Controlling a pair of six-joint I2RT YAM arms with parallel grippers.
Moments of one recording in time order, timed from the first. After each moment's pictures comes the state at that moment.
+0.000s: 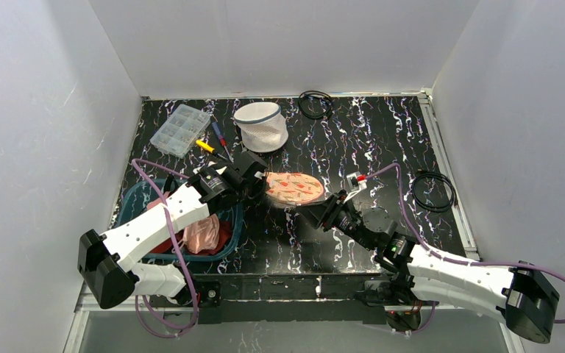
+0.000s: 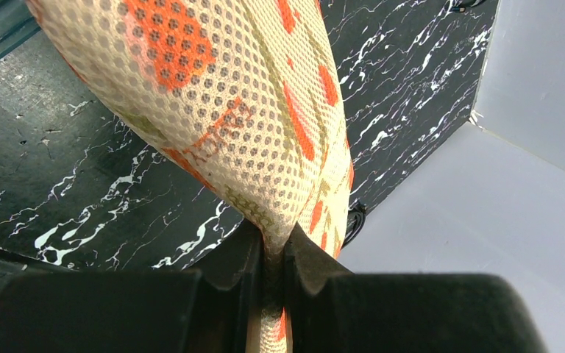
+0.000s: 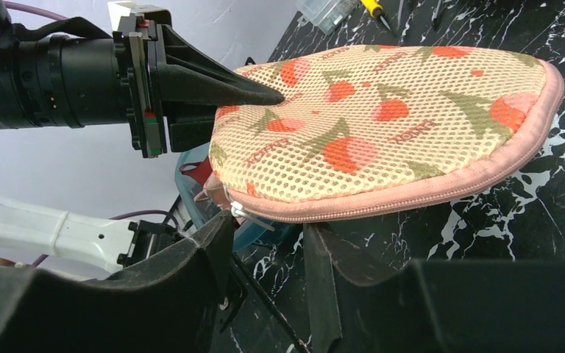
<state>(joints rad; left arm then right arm) -0.84 1.26 1.15 -0.90 -0.34 -1.92 1.04 0.80 0.30 0.48 0.14 0.82</state>
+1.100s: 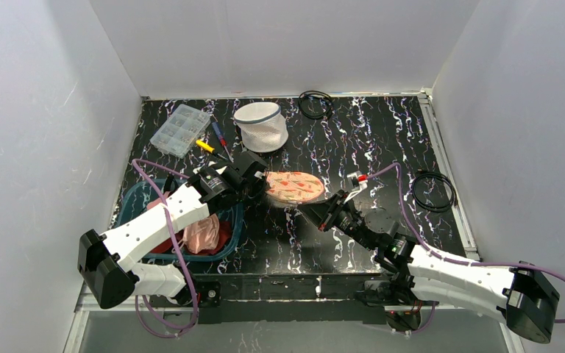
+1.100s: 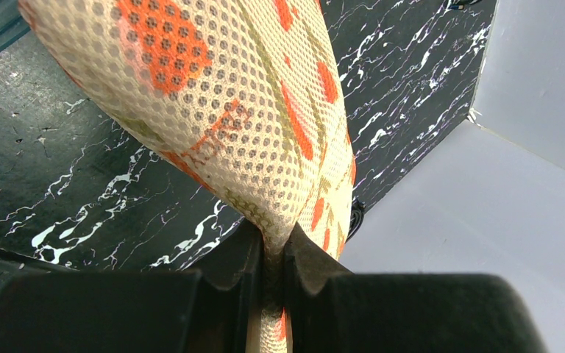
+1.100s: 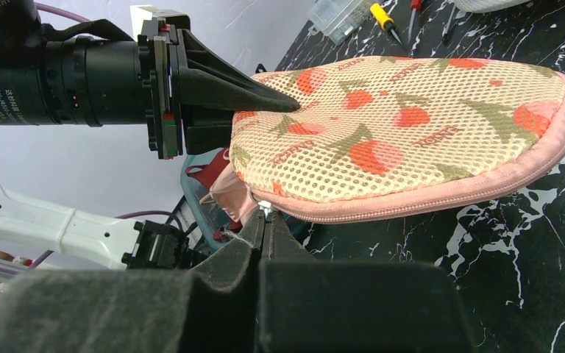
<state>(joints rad) -0.84 1.26 1.15 -0.89 -0.33 -1.91 1.04 0.79 0.30 0.52 0.13 0.79</state>
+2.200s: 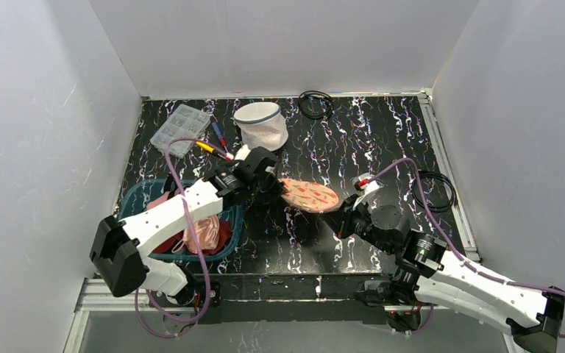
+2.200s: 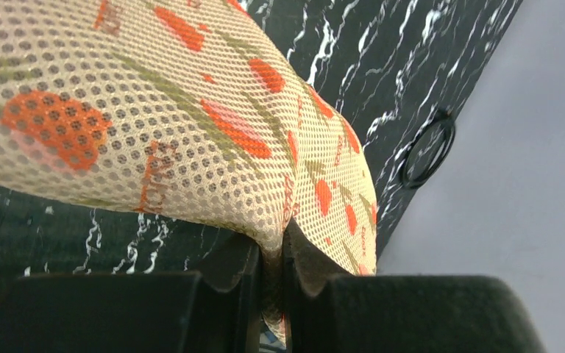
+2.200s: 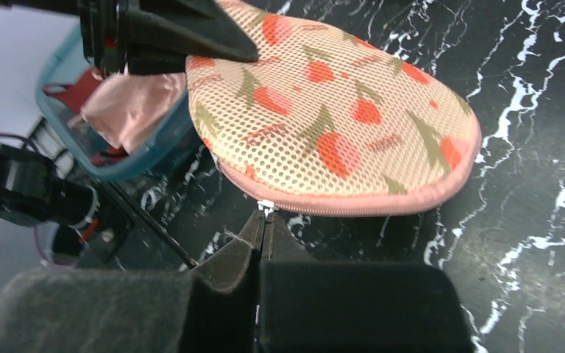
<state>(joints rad) -0.84 1.34 1.13 -0.68 -0.21 -1.46 1.04 0.56 0.46 -0.14 0.21 0.56</state>
